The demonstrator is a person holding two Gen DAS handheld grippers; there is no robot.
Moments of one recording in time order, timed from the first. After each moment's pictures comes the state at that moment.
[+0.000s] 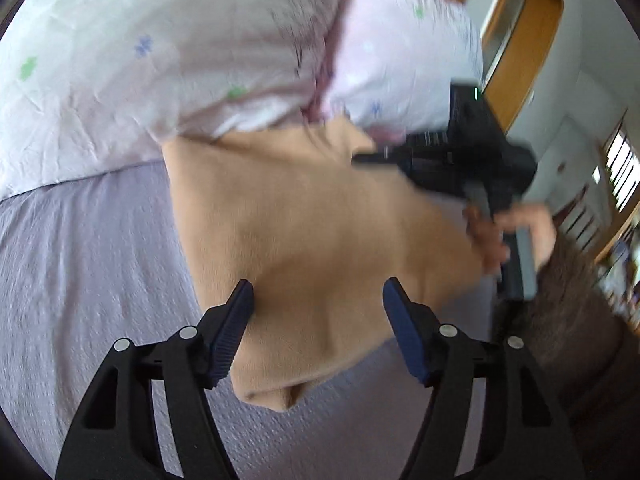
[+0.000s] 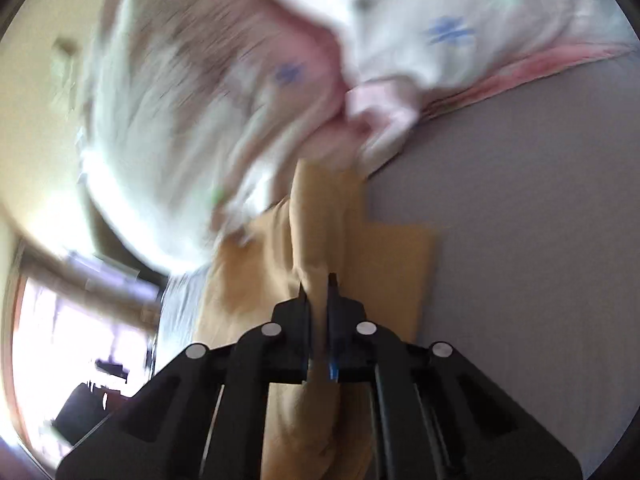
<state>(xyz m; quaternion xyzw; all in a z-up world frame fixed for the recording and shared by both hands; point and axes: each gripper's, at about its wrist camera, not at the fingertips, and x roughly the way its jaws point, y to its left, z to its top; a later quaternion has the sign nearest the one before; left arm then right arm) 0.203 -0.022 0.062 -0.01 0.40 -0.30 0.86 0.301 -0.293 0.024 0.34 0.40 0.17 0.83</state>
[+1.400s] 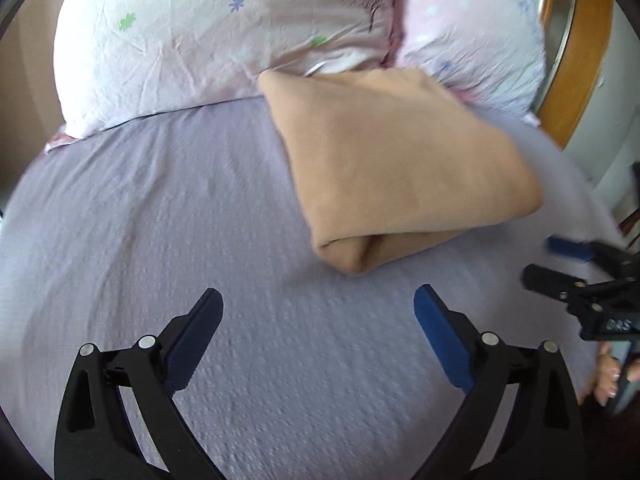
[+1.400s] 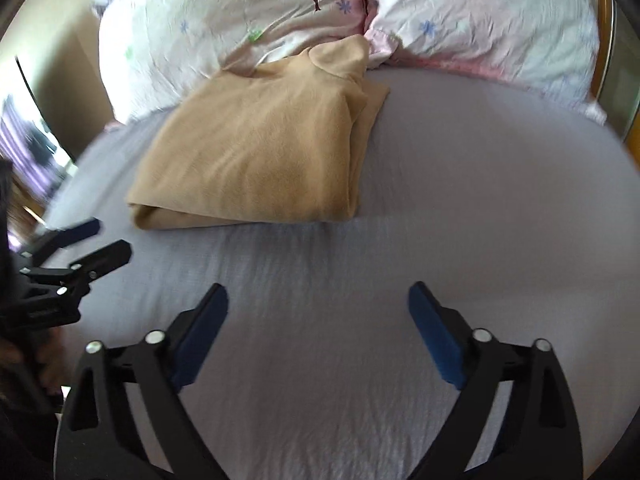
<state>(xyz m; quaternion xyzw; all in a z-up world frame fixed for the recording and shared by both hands) 0.135 0.003 0.039 0.04 0.44 -0.13 0.89 0.090 -0.191 0.012 0.04 0.42 0.05 0.90</state>
